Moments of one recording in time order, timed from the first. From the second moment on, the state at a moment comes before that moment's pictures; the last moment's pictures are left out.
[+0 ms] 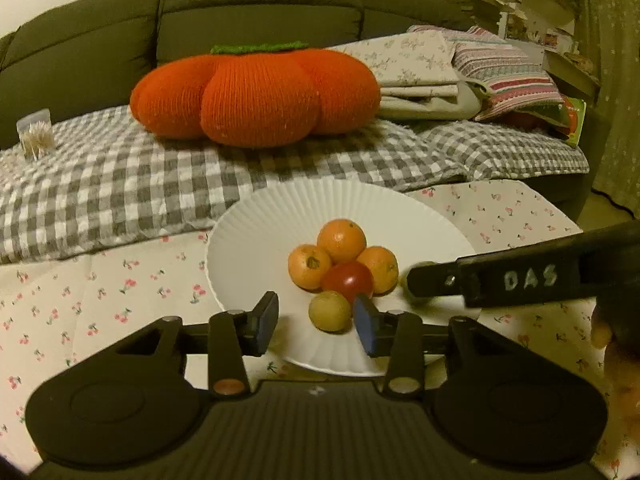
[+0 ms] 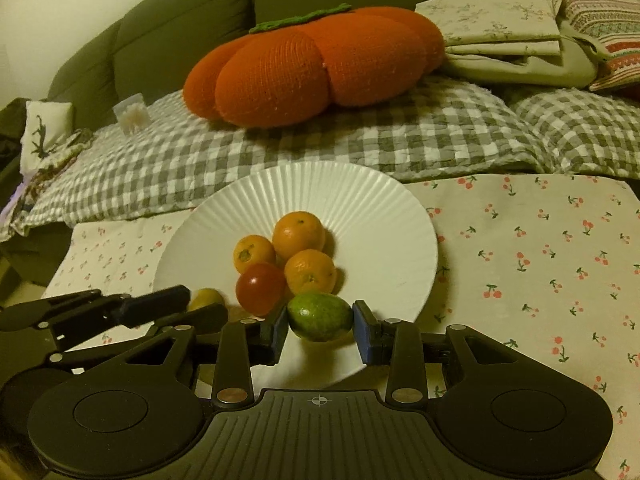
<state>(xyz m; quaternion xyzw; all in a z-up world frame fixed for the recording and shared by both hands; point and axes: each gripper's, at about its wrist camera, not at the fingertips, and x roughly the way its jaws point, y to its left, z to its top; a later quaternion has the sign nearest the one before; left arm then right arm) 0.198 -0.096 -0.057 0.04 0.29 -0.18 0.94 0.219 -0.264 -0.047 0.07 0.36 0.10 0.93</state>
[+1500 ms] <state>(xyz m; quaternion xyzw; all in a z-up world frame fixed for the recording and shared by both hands) 0.096 0.011 -0.017 -0.06 0.33 -0.05 0.94 0.115 -0.219 0.004 0.05 0.31 0.14 0.94</state>
